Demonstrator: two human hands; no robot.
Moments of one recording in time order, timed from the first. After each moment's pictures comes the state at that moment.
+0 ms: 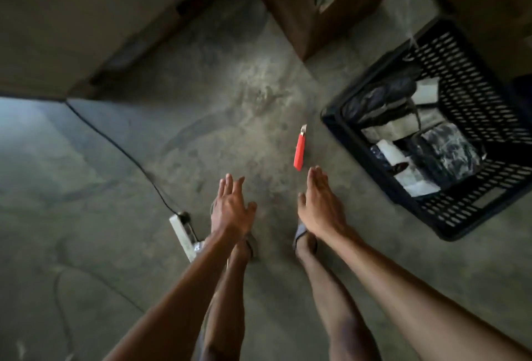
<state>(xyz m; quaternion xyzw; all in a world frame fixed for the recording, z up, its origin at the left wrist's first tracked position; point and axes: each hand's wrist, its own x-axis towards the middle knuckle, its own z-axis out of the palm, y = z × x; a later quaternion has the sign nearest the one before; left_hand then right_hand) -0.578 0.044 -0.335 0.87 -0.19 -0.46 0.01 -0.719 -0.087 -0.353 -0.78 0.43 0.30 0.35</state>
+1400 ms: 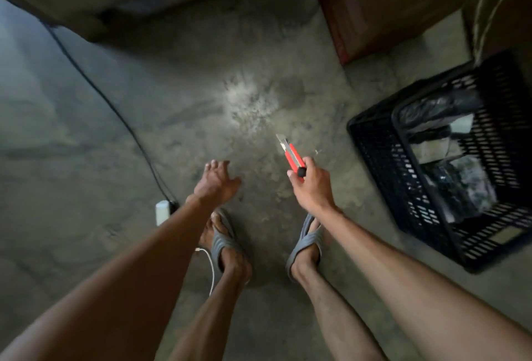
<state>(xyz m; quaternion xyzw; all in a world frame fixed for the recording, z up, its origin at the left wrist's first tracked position) -0.504 0.158 -0.453 0.85 -0.12 -0.51 0.09 -0.645 -0.003 -0.444 -0.78 0.48 0.15 0.38</state>
